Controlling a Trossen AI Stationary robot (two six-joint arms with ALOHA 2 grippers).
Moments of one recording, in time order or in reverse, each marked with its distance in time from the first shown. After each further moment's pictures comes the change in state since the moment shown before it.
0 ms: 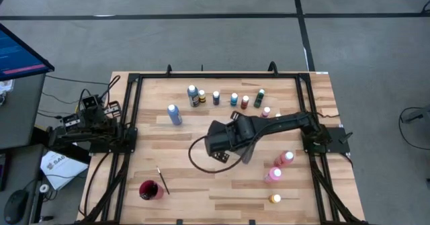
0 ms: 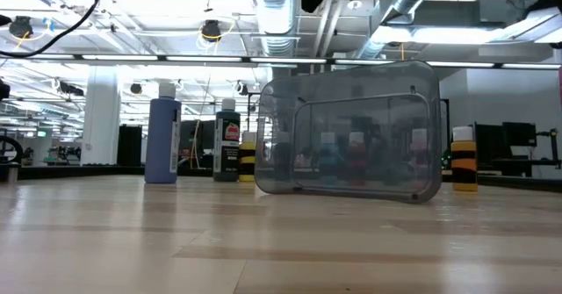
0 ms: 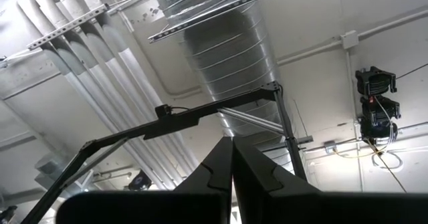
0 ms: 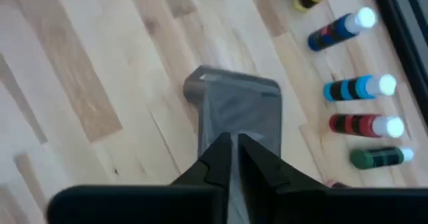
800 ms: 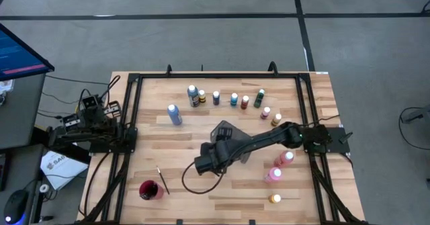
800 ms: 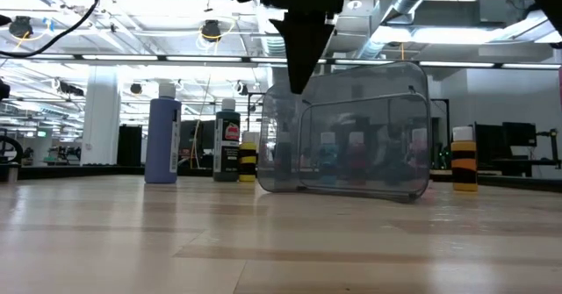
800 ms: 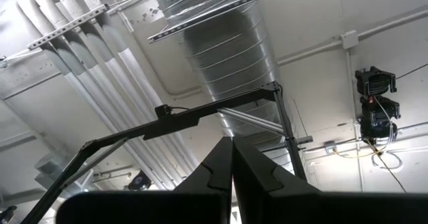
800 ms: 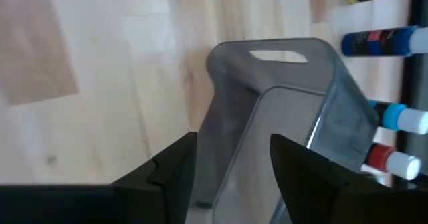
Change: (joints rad) left arm 0.000 0.000 0.000 0.000 0.000 0.000; right arm 0.039 0.232 -0.005 -0.001 0.068 -0.183
